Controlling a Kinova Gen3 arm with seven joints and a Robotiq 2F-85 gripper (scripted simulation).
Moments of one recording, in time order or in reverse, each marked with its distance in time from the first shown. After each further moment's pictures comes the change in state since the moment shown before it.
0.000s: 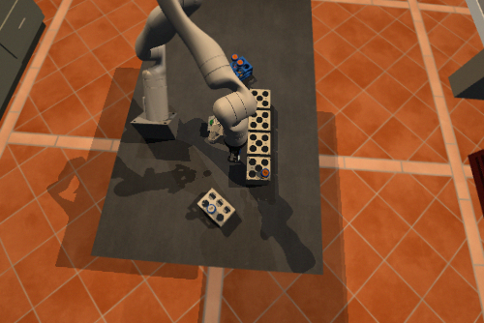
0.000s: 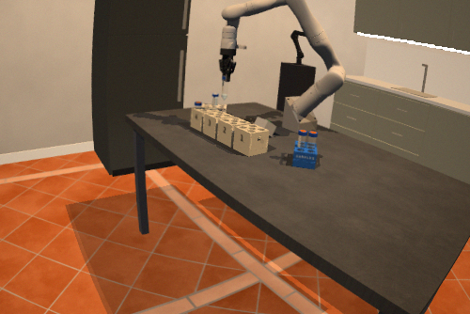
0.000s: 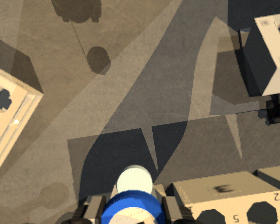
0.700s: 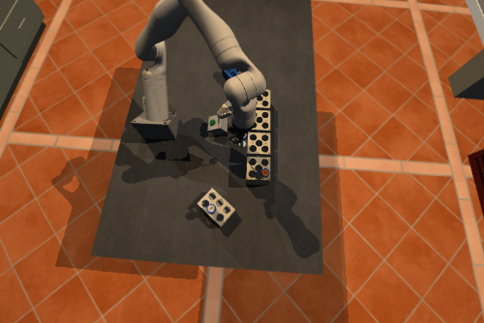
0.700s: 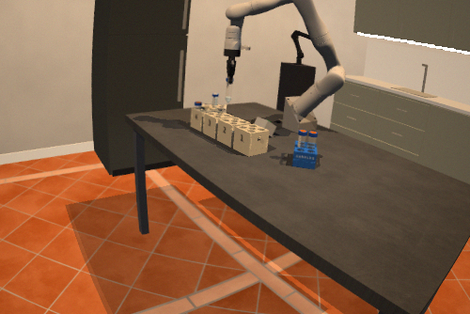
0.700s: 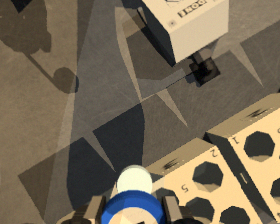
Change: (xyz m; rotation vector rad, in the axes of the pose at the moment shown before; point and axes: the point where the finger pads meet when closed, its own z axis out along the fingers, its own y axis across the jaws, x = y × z) arm -0.012 0.062 0.000 0.000 0.000 0.381
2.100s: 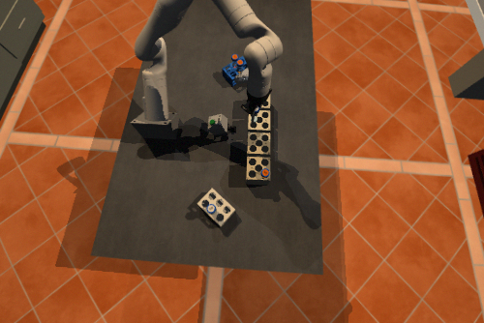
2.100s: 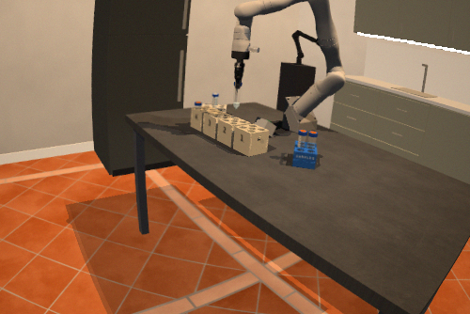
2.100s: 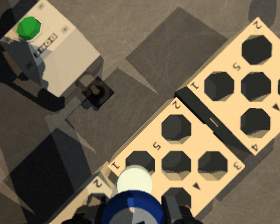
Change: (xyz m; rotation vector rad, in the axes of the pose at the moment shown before) arm 0.021 0.119 0.001 0.009 -0.001 0.248
